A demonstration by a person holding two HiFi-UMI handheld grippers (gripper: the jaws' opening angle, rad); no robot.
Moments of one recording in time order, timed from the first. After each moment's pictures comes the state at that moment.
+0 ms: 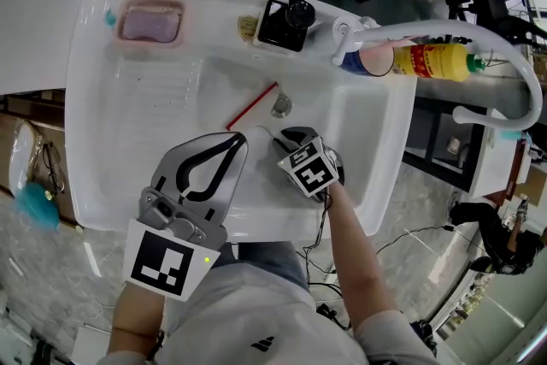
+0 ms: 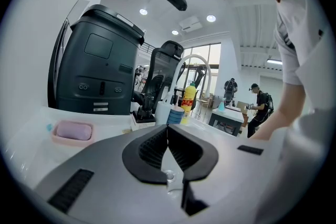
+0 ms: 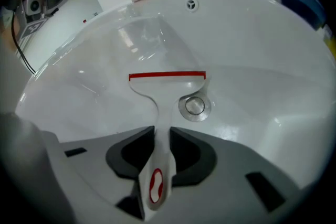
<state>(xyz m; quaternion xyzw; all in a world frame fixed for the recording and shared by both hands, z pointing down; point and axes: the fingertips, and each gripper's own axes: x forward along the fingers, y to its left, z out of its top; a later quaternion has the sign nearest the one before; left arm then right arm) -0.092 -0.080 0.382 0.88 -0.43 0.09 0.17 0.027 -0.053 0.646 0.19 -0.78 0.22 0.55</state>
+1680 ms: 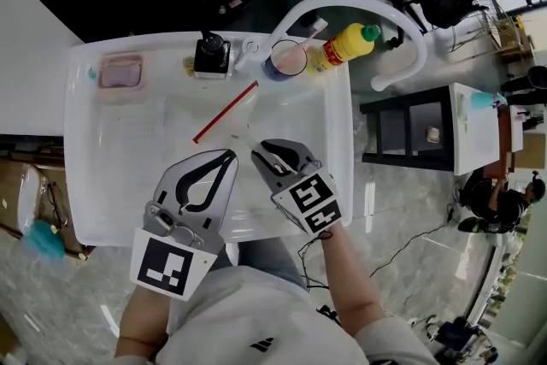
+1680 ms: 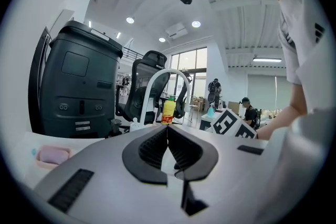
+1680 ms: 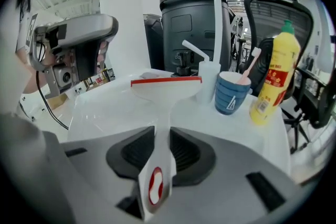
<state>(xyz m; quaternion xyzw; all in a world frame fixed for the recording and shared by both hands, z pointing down) -0.022 -0.060 0.313 0.91 -0.40 0.07 0.10 0.034 -0.070 0.457 0.31 -0.87 0.16 0.34</state>
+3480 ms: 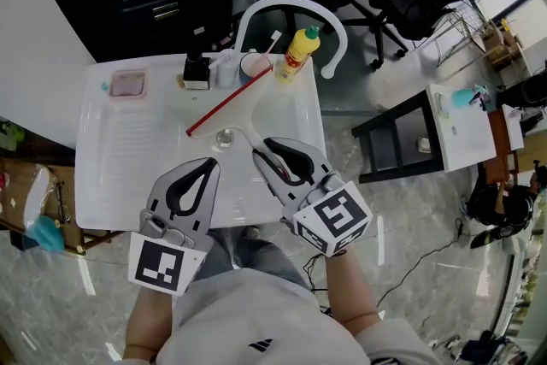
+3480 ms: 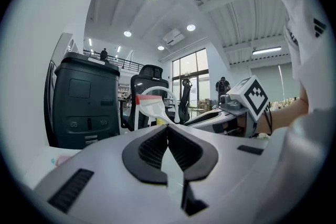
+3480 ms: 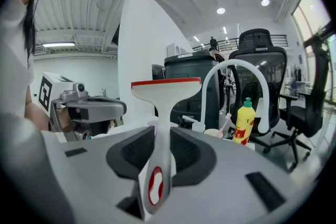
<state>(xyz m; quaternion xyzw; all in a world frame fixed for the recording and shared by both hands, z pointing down) 0.003 0.014 0.258 0.89 -0.45 0.04 0.04 0.071 -0.016 0.284 0.36 -0.92 0.07 0.13</state>
